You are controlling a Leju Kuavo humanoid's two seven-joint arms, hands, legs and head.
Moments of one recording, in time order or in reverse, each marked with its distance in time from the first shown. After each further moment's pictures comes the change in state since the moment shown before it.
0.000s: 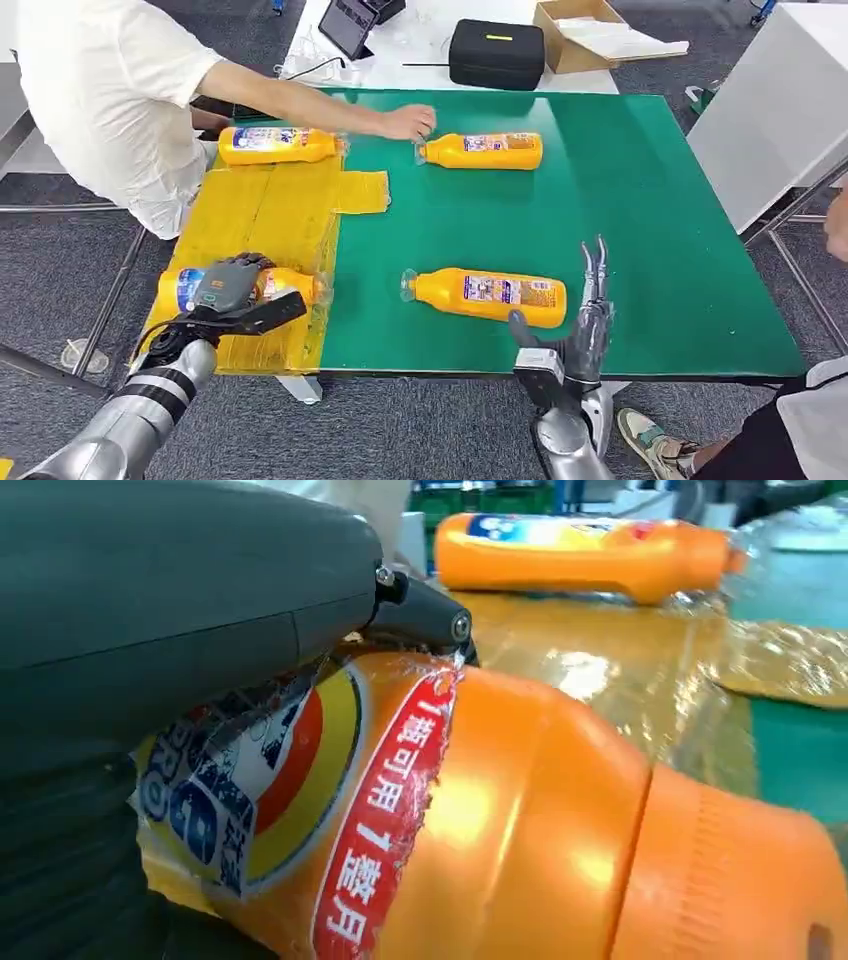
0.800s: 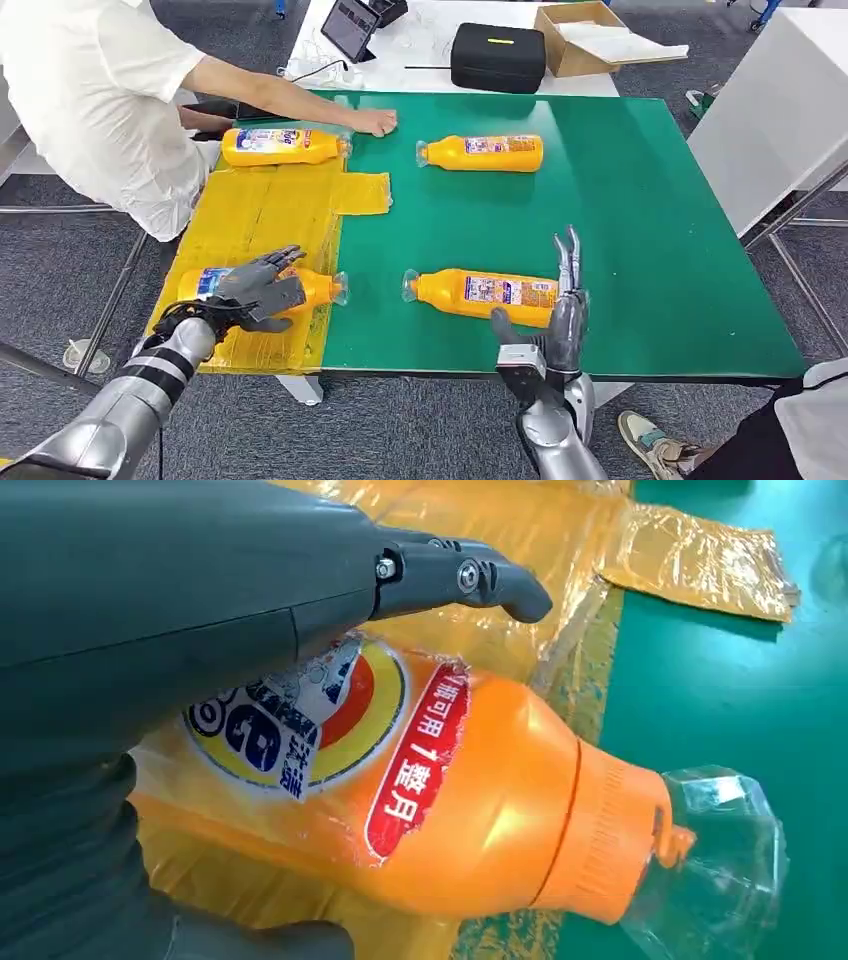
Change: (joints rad) left arm -0.061 -0.003 -0.003 0.012 0.221 -0.372 -0.060; right arm -0.044 -0.018 0.086 0.043 -0.042 0.000 0.000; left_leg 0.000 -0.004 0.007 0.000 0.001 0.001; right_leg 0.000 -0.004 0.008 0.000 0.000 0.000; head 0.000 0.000
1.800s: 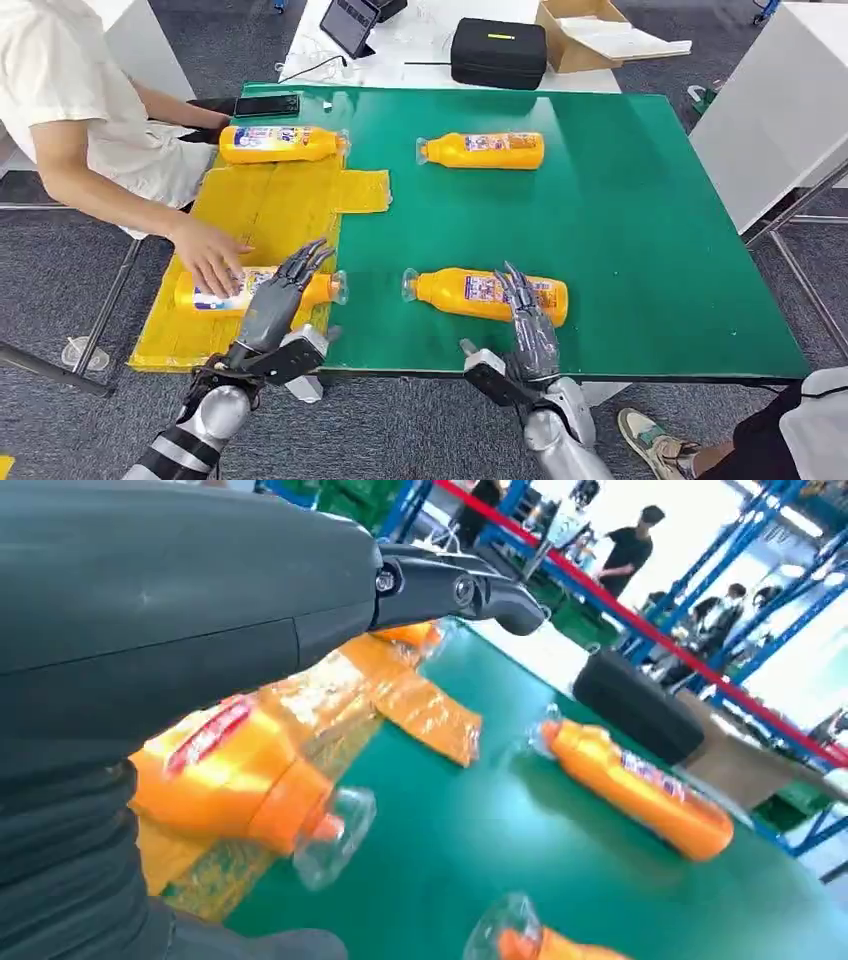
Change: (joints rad) left arm 0.366 -0.008 -0.120 -0.639 0.209 0.395 -0.053; right arm -0.101 -0.070 -0.003 0.388 0.248 0.126 0.099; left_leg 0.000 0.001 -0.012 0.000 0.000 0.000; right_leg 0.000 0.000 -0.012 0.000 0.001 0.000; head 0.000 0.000
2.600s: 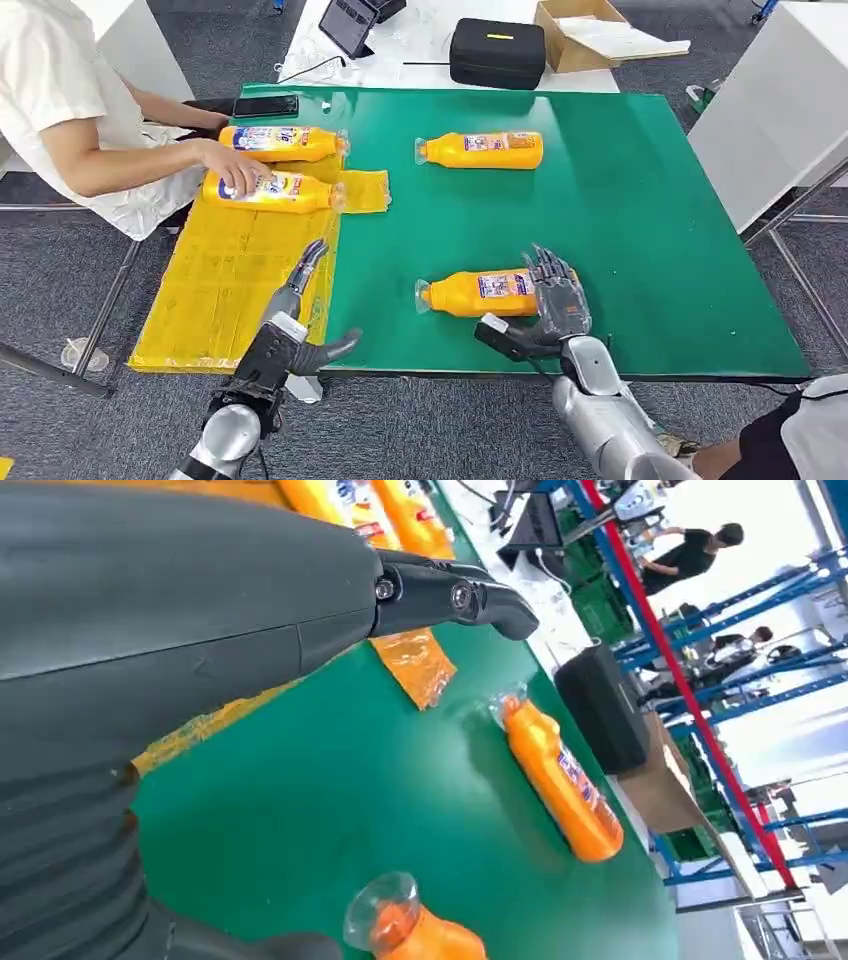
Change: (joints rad) left arm 0.124 -0.129 0.055 -0.134 0.252 -0.040 0.080; right arm -0.246 -0.119 0.030 0.337 0.578 -0.084 0.458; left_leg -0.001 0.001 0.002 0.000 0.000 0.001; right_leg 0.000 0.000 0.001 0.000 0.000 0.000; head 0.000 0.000
